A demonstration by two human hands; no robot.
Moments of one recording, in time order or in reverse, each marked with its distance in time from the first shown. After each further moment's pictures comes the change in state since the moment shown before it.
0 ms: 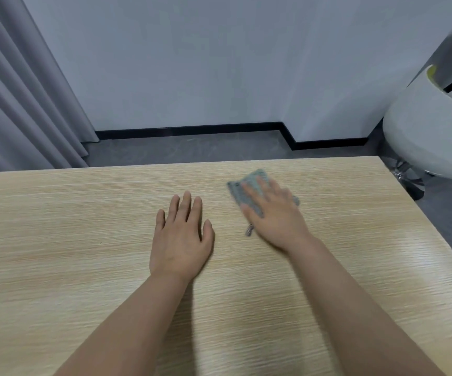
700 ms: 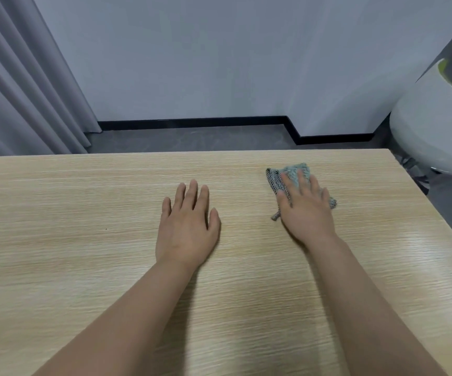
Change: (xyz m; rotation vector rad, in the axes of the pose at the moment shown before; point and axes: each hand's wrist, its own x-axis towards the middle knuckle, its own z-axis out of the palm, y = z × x) left_hand 0.000 -0.002 0.003 -0.002 0.004 0.014; right_hand -0.013 0.018 0.000 -0.015 0.025 0.290
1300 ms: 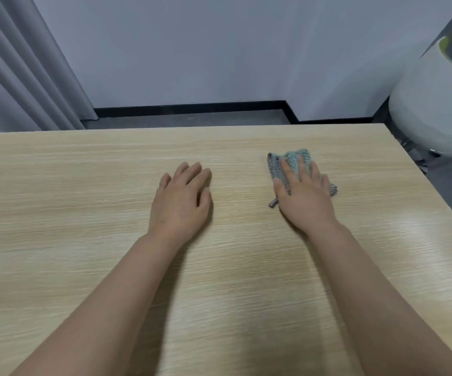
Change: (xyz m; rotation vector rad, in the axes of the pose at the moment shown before) left_hand -0.017 -0.004 -0.007 -0.120 0.054 0.104; right_hand -0.034 0.008 0.002 -0.006 -0.027 -0.017
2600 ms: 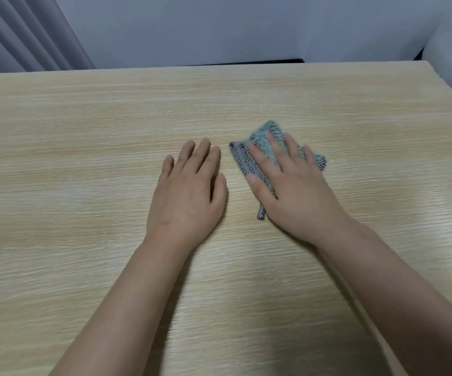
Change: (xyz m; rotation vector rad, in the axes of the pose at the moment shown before) left_hand -0.070 0.003 0.012 0.095 -0.006 0.014; right_hand -0.079 -0.040 0.025 -0.016 0.028 -0.383
